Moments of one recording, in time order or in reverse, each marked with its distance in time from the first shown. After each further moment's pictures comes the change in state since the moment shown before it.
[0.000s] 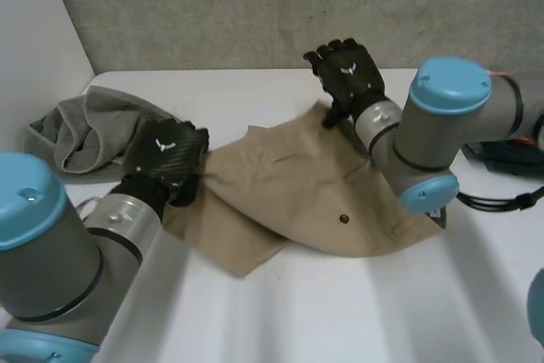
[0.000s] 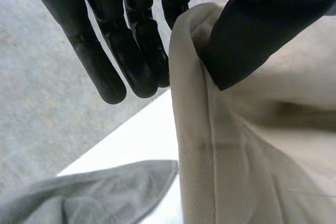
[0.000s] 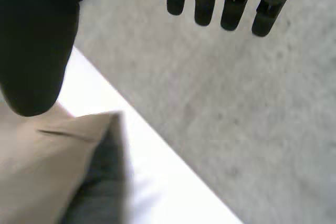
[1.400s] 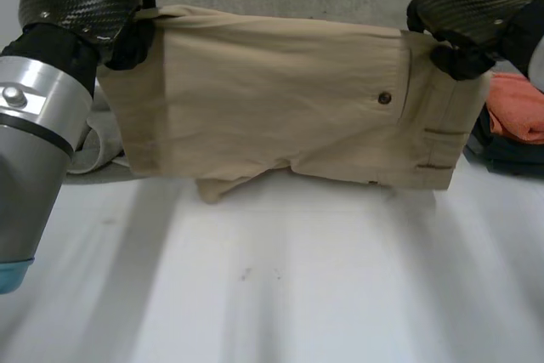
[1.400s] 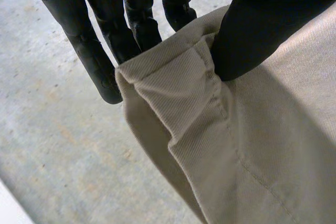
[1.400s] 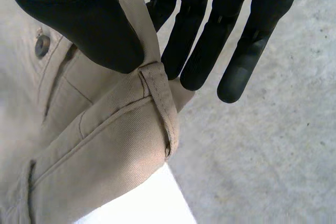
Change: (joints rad) left arm 0.065 0.232 0.240 -0.019 0.053 0.141; right arm -0.227 -0.710 0.192 0.666 -0.218 -0.322; left_hand 0.000 0.002 0.001 0.004 0.000; right_hand 0.820 0.953 0.964 0.969 0.963
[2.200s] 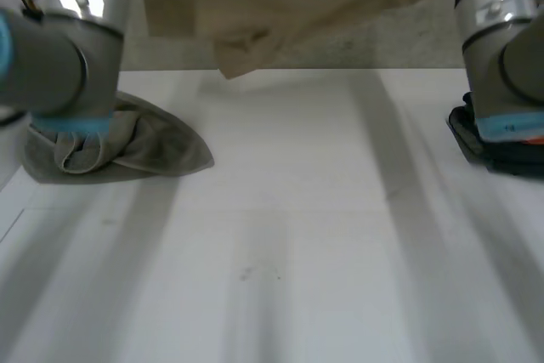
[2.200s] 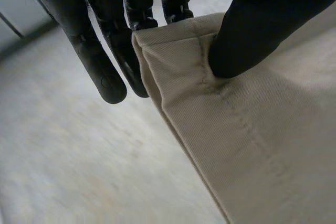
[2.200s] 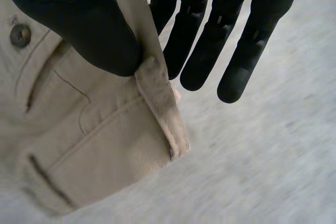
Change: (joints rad) left arm 0.051 -0.405 0.360 0.492 0.141 -0.025; right arm 0.079 0.350 -0.052 -0.939 0.264 0.108; left_hand 0.000 0.003 0.004 0.001 0.000; right_hand 0.017 0.005 0.003 0.001 0.012
